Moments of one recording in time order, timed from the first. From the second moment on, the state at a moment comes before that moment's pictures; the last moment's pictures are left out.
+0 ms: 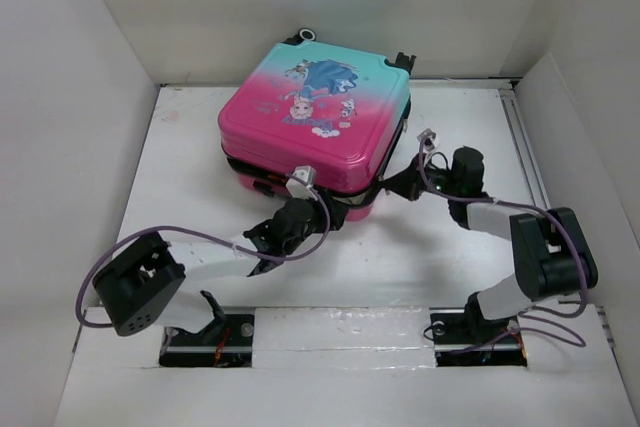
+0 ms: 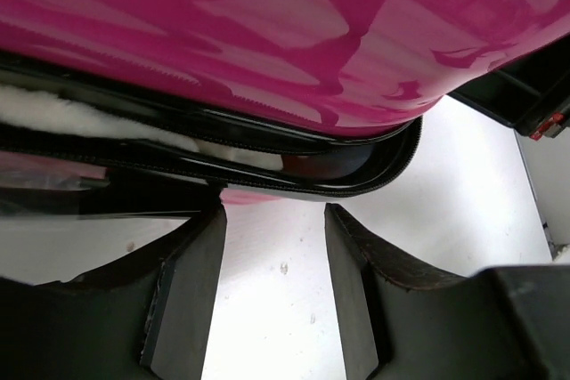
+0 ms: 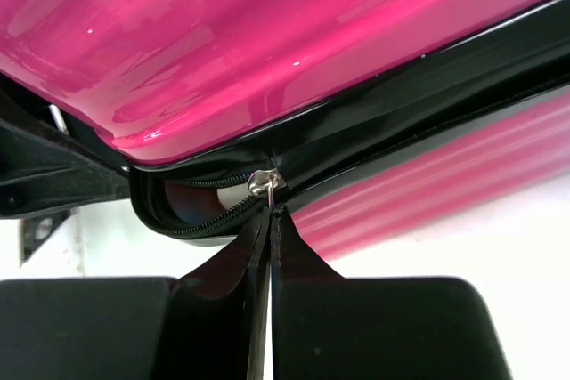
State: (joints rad) left arm -0.93 1.33 0.50 0.48 -0.30 -0.76; right arm 0.15 1.53 0.59 0.65 -0.96 0.29
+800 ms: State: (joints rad) left arm -0.96 1.56 0.68 0.52 -0.28 -0.79; right arm 0.59 1.03 0.52 0.10 0.03 0.28
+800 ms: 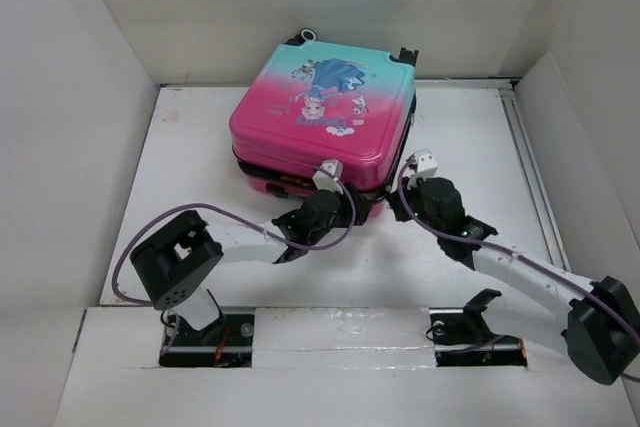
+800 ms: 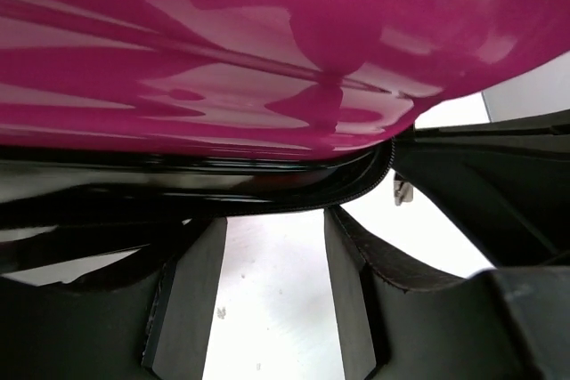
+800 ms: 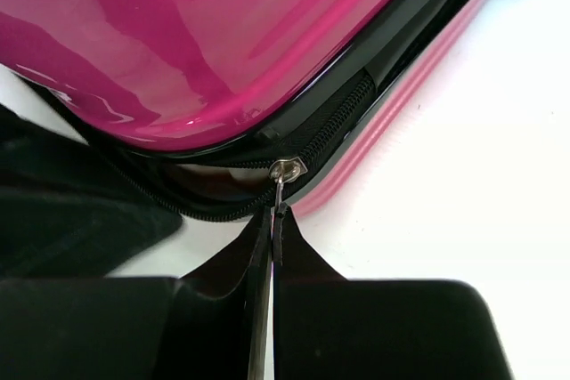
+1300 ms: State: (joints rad) left arm -0.98 1.52 0.68 0.45 -0.21 -0.77; right arm 0.89 1.02 0.51 0.15 0.36 0.49
